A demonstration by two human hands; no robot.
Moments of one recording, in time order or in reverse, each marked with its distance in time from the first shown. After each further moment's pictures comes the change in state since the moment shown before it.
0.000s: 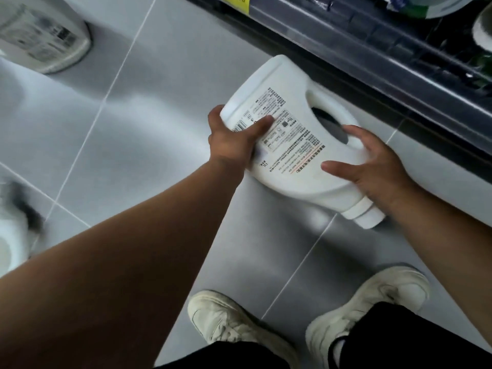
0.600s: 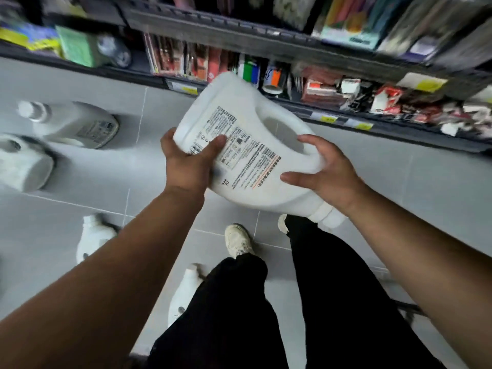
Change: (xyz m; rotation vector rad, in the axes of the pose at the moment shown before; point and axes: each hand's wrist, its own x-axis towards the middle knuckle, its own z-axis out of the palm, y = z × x) left_hand -0.372 0.236 -0.127 0.025 -0.210 0.110; right_hand -0.385 -0.257 -0.135 0.187 0.167 0.036
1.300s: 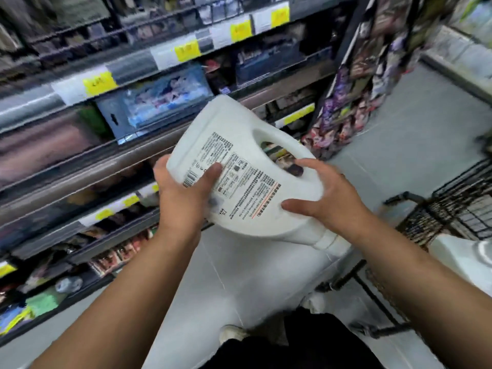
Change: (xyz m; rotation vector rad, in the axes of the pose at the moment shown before) left_hand -0.378 0.223 0.166 0.134 -0.738 0.531; right_hand -0.385 -0.132 -0.239 0.151 0.800 -0.133
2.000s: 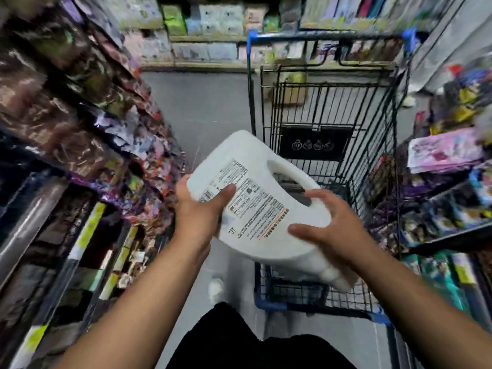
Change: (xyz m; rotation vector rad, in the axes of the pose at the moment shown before) left_hand -0.134 -0.064 0.472 0.263 -0.931 -0.114; right_hand -0.165 0.181 -0.313 0.200 0.814 0.530
